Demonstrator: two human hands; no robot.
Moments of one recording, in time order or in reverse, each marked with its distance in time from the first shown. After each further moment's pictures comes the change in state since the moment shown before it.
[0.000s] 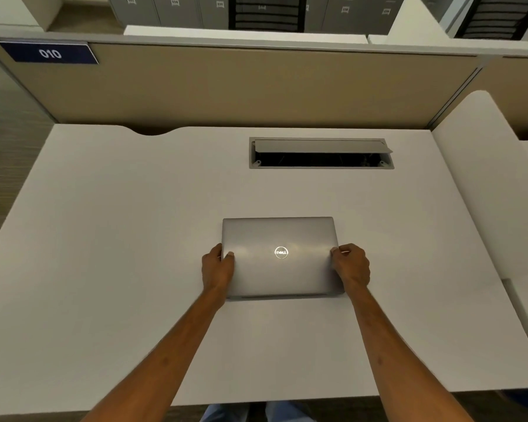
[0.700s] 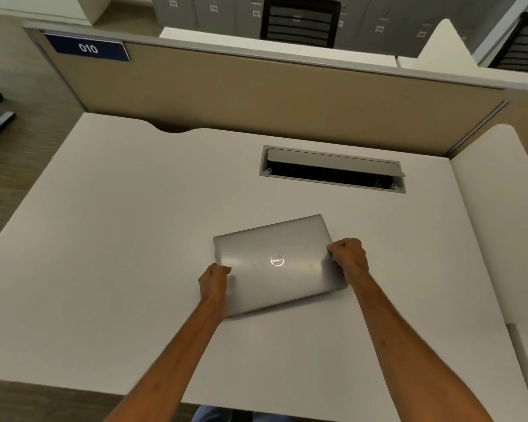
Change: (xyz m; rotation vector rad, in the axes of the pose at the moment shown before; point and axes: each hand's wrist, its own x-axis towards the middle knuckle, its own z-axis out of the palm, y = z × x) left_hand -0.033 -0.002 0.012 -0.411 0.079 -0.357; right_hand 0.037 -0.059 -0.018 -0.110 -0.202 -0.059
